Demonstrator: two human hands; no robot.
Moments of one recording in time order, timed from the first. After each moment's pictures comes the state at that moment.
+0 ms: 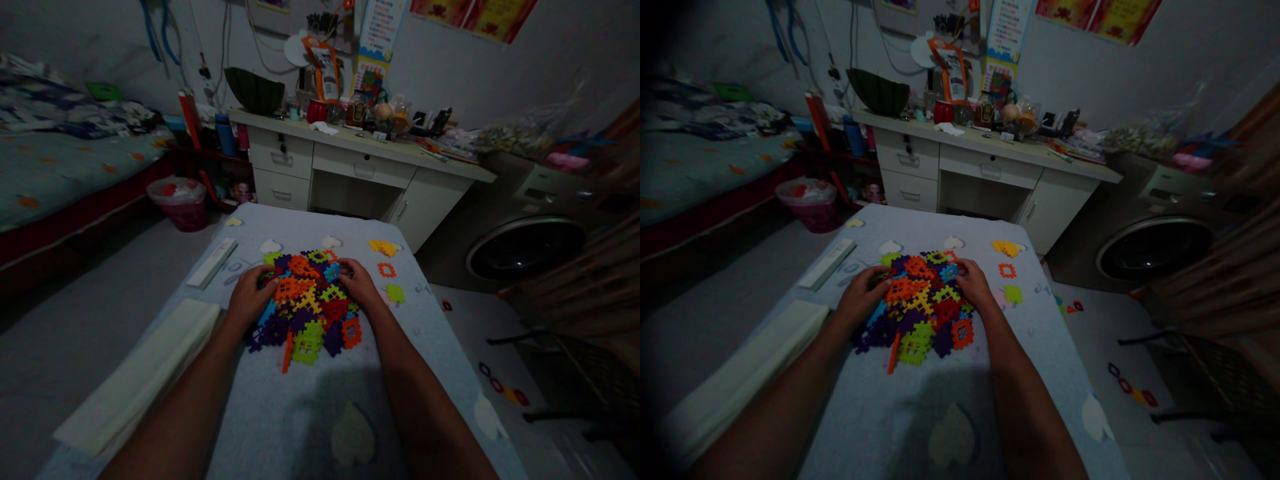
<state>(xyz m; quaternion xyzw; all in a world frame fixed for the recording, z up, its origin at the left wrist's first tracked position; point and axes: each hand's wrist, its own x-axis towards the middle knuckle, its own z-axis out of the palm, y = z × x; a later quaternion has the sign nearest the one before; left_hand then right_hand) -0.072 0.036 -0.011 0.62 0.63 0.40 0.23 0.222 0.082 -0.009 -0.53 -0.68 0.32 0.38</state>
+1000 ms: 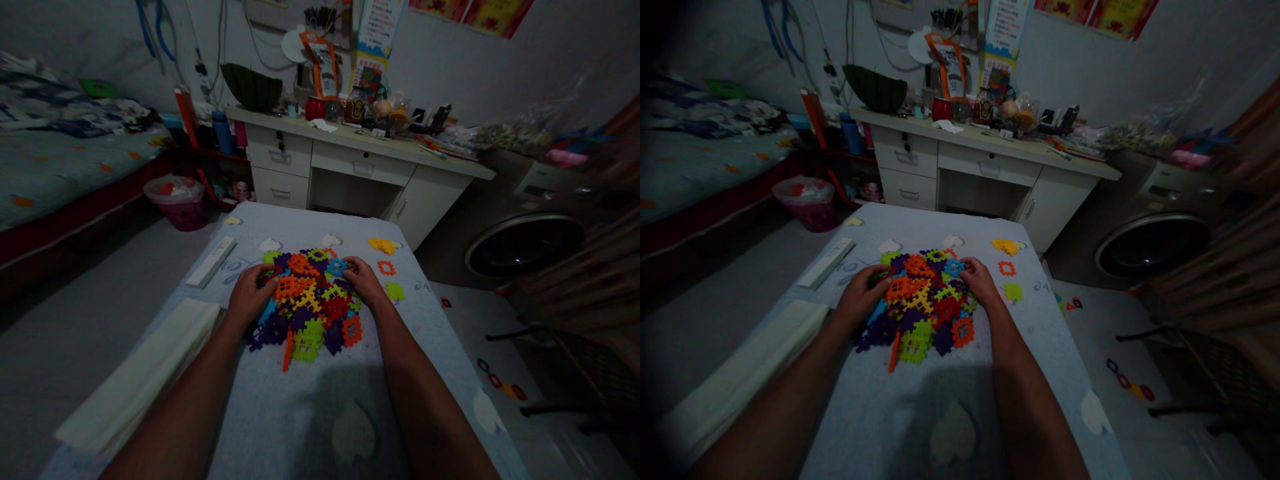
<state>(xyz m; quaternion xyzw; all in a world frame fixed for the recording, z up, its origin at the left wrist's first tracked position) -0.072 0.035 -0.011 0.63 0.62 0.41 0.24 0.231 0.080 -0.004 -0.52 -0.62 0.42 0.42</state>
